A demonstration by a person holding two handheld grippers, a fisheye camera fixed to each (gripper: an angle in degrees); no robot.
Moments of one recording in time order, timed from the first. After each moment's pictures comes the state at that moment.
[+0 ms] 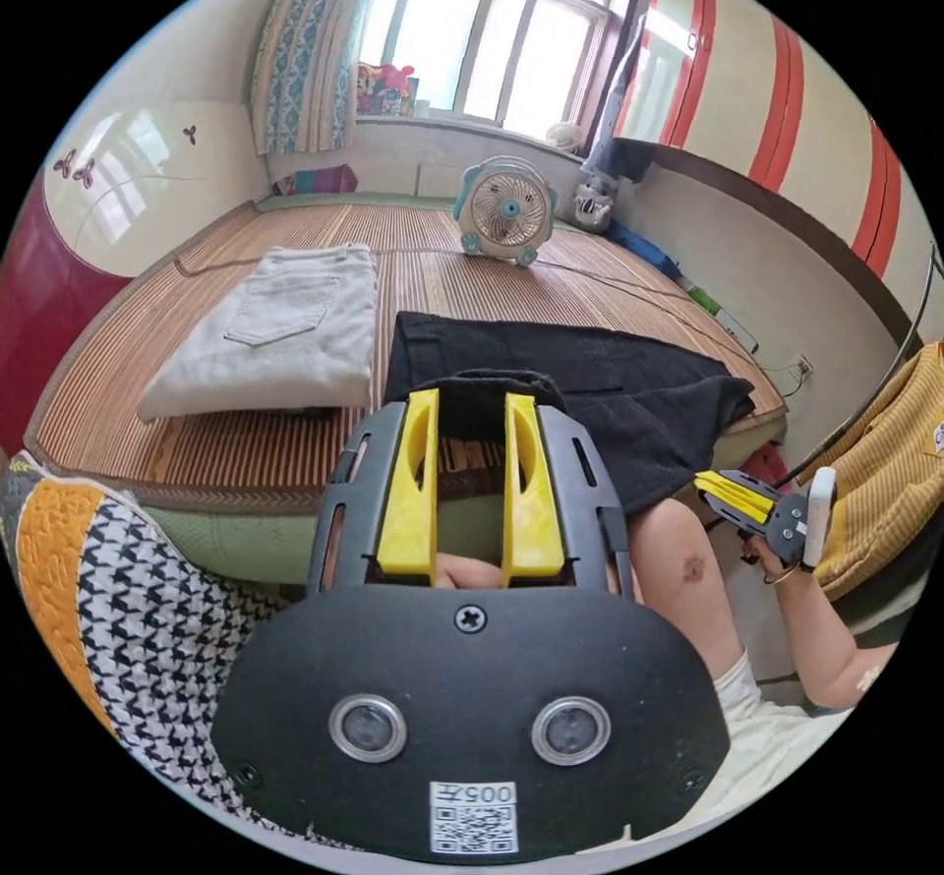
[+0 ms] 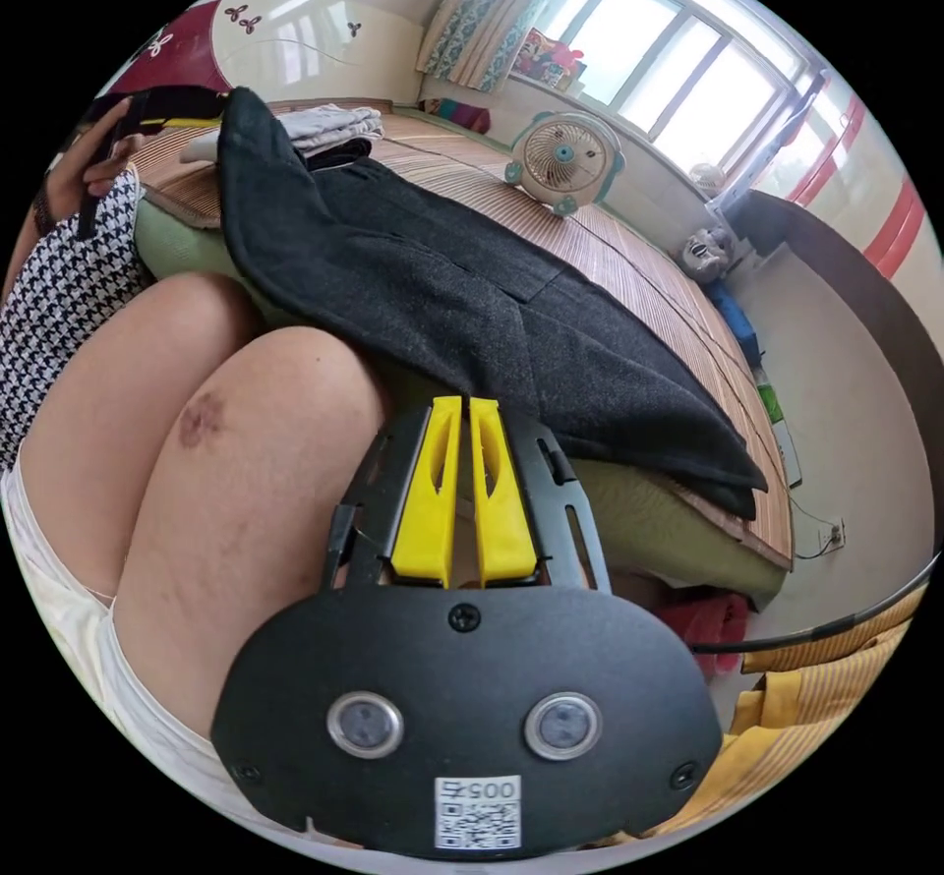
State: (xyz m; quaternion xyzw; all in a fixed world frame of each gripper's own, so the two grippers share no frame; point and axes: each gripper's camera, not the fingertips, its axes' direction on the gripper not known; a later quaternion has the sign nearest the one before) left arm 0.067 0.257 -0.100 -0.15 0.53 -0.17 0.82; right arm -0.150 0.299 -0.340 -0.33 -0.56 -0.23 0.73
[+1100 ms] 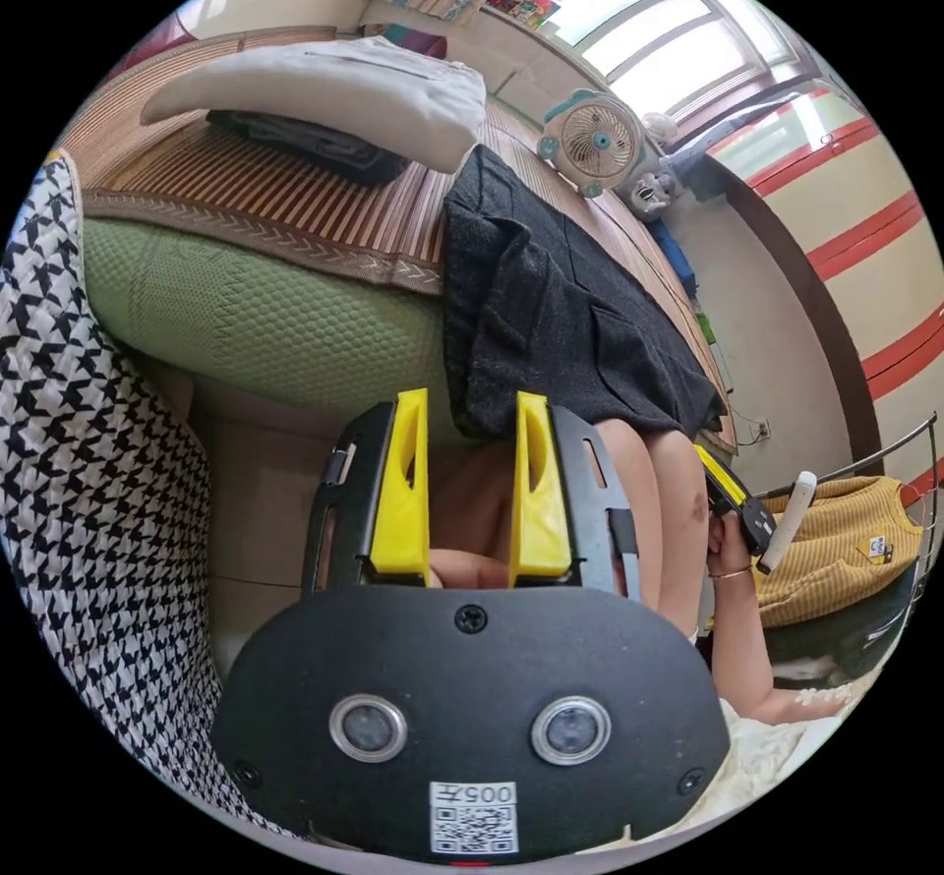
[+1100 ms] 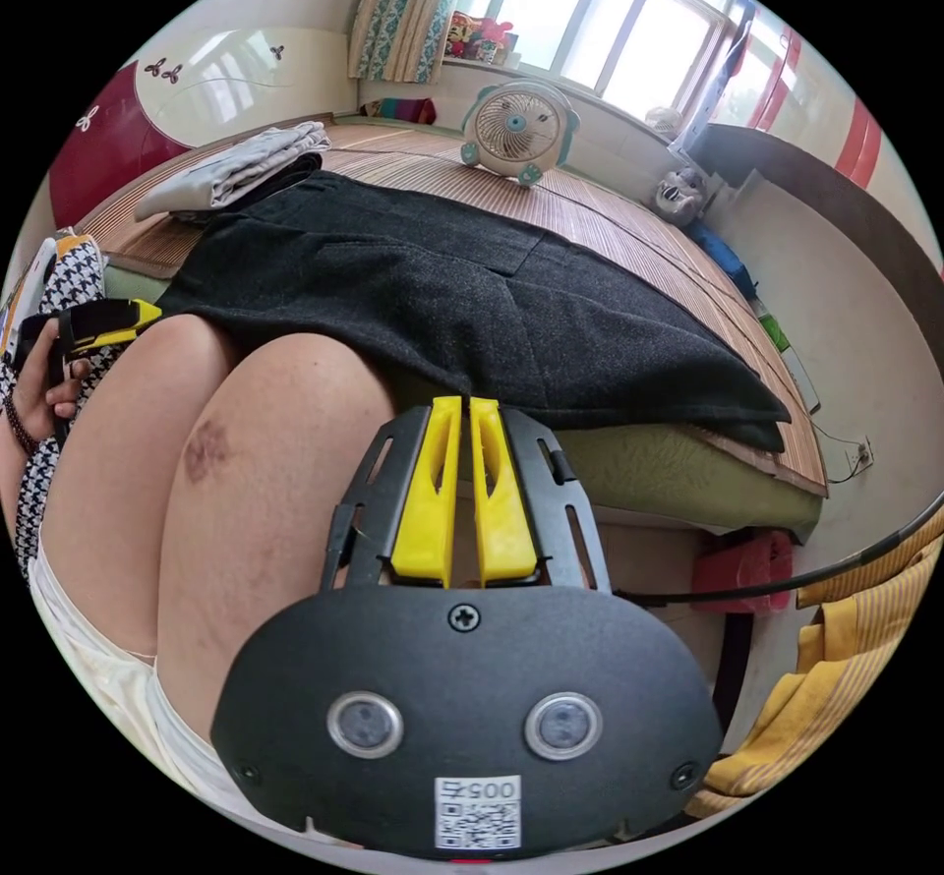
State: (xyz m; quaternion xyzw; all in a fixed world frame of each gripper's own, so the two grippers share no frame) left arm 0.070 0.412 -0.018 -0.30 0.59 -0.26 0.70; right arm -0.099 0.316 -0.356 -0.40 -0.53 -0.16 0.73
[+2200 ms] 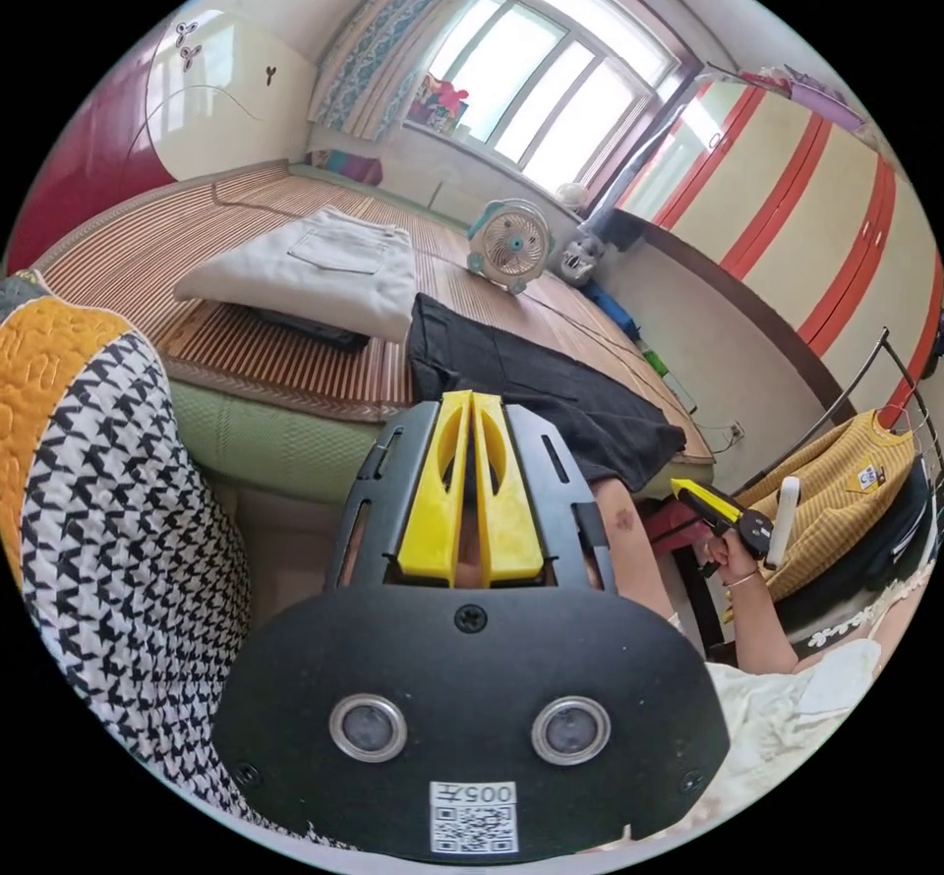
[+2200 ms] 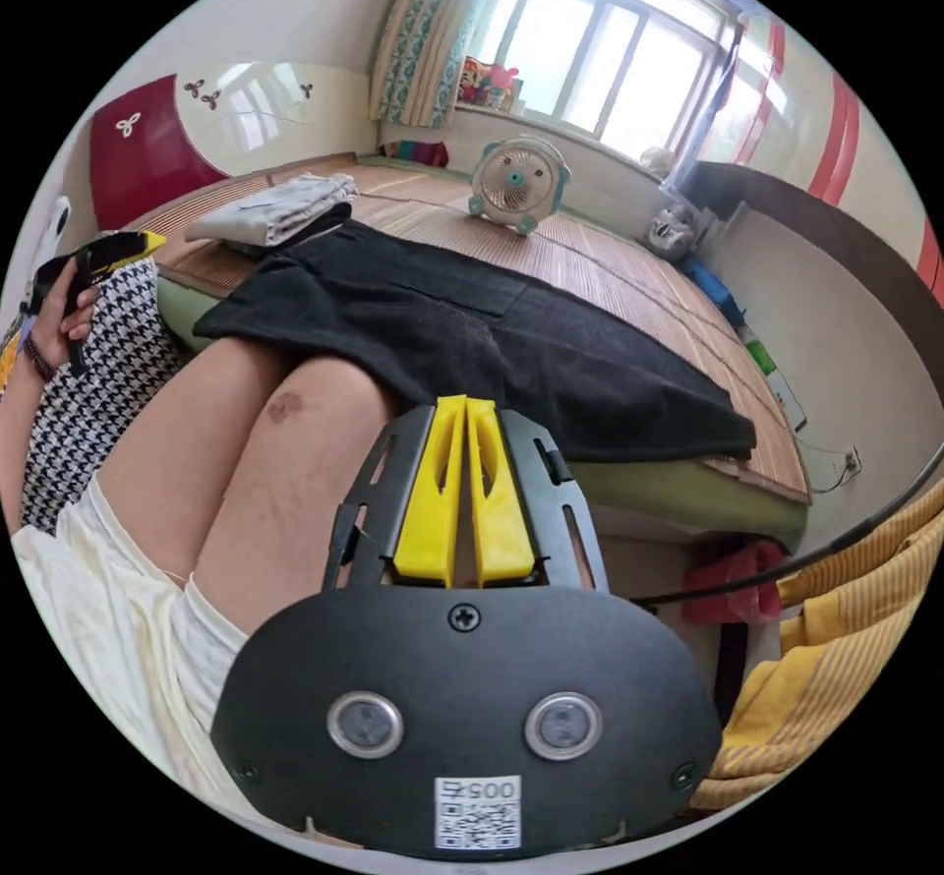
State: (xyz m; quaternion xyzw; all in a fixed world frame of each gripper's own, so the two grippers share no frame) left arm -0.051 0.399 -0.137 -0.14 0.57 -0.25 0.77; right arm 0.038 0.286 -0.316 -0.38 -0.55 -0.12 0.73
